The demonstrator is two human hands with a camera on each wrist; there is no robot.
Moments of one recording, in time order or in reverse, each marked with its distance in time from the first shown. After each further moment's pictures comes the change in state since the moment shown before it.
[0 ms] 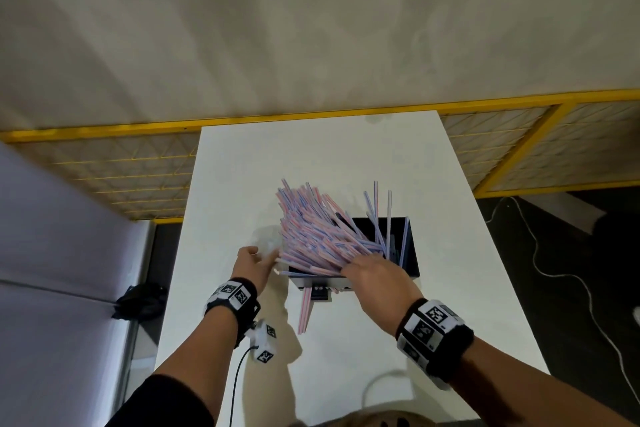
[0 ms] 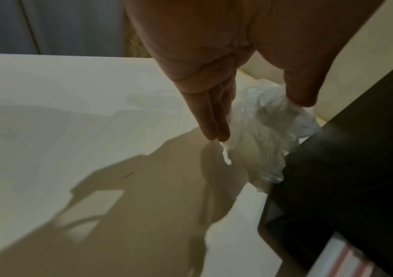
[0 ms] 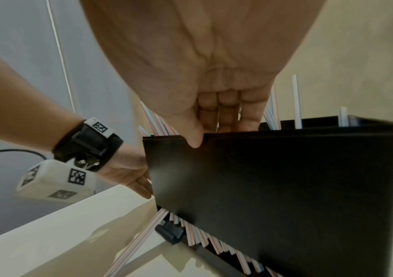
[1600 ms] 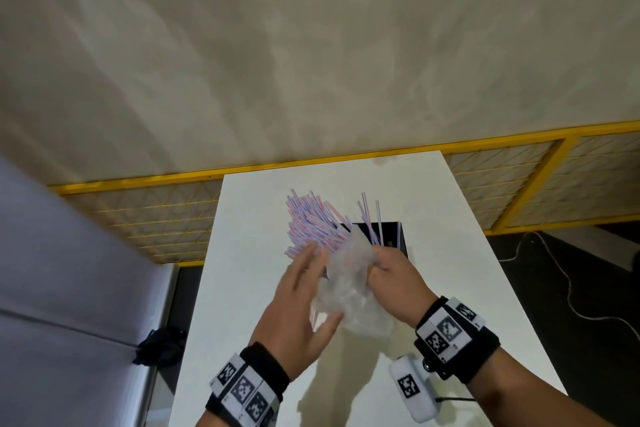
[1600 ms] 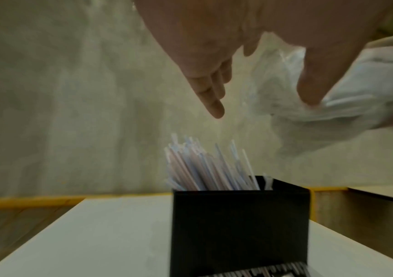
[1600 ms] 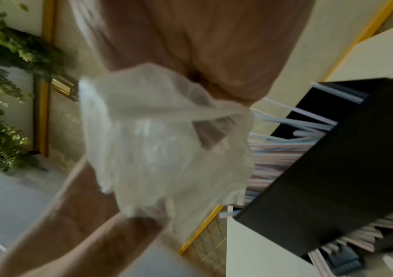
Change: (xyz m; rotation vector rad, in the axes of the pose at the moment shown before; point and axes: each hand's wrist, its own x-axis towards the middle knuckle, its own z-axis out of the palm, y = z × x) left_hand -0.176 0.086 -0.010 0.460 -0.004 1.142; right_hand 0.006 0.000 -0.083 1.067 0.265 0.088
